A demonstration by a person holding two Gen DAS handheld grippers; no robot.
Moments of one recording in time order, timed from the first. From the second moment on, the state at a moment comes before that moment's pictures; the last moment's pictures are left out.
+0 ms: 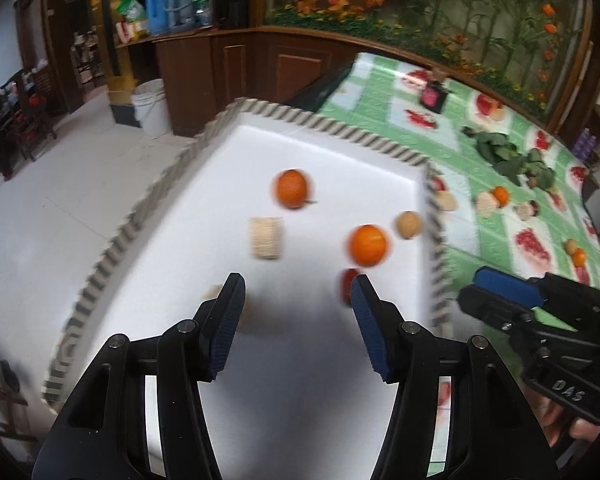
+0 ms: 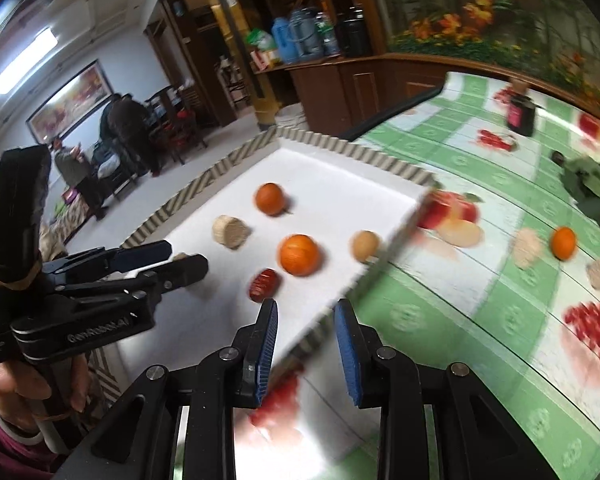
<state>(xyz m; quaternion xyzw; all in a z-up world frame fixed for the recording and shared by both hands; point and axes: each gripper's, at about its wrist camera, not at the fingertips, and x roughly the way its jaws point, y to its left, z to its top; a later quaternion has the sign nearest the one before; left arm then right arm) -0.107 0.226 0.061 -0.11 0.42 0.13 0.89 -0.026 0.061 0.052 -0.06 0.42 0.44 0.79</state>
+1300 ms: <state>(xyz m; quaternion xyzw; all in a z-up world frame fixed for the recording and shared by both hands) 0.044 0.072 0.052 -0.03 0.48 -0.03 0.87 0.117 -0.092 0.024 -0.03 0.44 0.27 0.85</state>
